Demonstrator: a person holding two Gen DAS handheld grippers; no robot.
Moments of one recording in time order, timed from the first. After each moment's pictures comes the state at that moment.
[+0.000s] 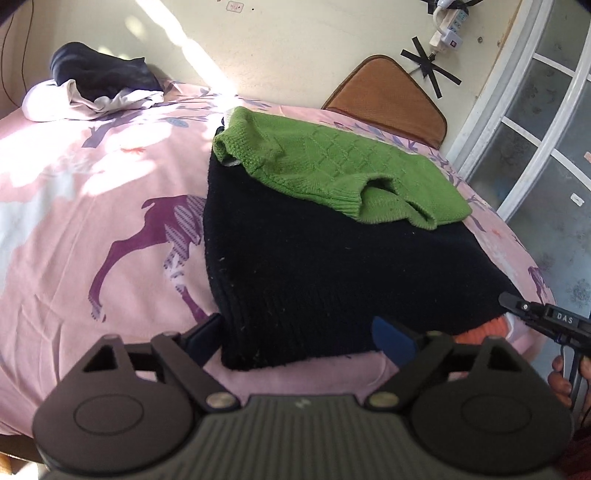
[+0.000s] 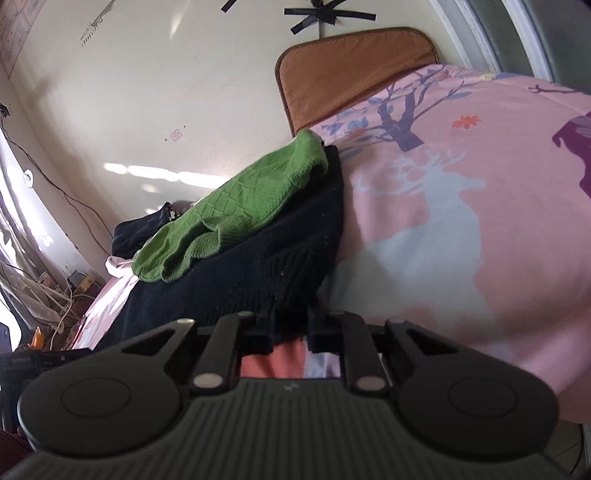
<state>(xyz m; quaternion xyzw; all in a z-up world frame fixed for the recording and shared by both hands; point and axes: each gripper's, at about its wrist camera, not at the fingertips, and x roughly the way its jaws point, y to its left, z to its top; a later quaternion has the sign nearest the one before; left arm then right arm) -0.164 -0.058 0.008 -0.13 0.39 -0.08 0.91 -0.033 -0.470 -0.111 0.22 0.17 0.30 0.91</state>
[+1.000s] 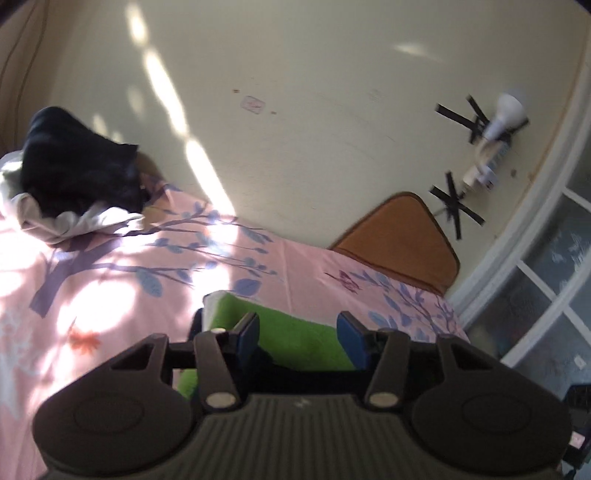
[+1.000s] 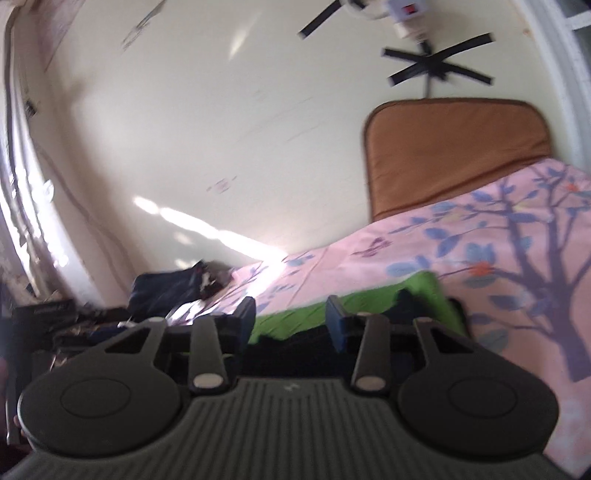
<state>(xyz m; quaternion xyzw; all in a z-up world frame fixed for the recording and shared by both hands) -0.012 -0.029 0.077 -0.21 0.25 -0.06 0.94 0.082 -0.373 0.006 0.16 0.09 0.36 0.91</state>
